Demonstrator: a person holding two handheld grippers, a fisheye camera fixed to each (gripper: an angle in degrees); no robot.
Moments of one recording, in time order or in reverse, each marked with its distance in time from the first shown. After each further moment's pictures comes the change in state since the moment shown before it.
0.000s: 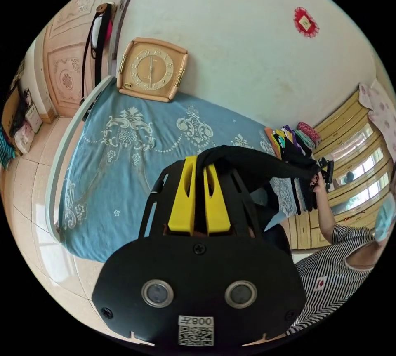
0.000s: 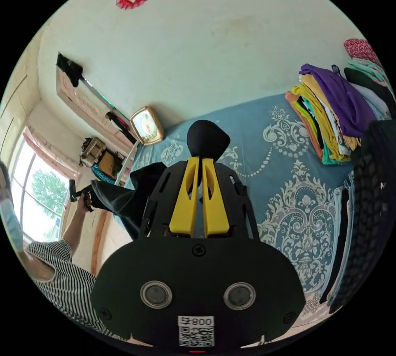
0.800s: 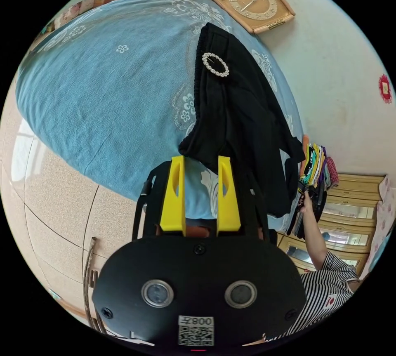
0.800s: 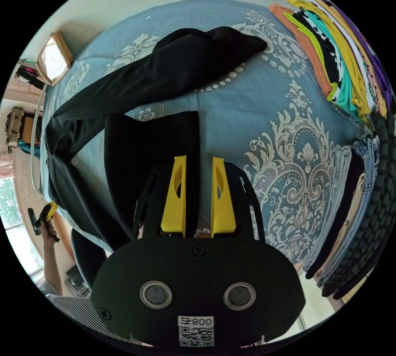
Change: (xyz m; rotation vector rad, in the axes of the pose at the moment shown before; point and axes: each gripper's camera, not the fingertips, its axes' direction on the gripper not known) left arm -0.129 0.113 0.102 -0.192 0.038 -0.474; right arm 0.100 0.060 0.112 -0.534 0.515 0.042
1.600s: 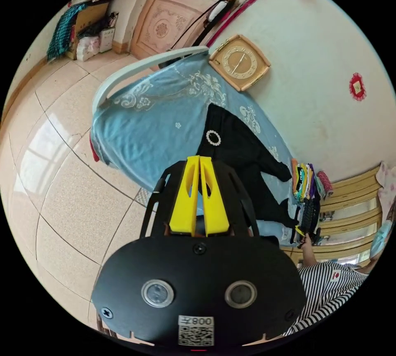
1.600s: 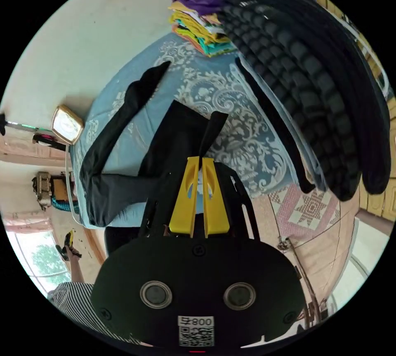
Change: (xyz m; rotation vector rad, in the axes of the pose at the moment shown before) left arm -0.066 -0.009 -0.082 0.237 0.037 0.028; right arm 0.218 0.281 -0.220 0.141 -0.237 0.422
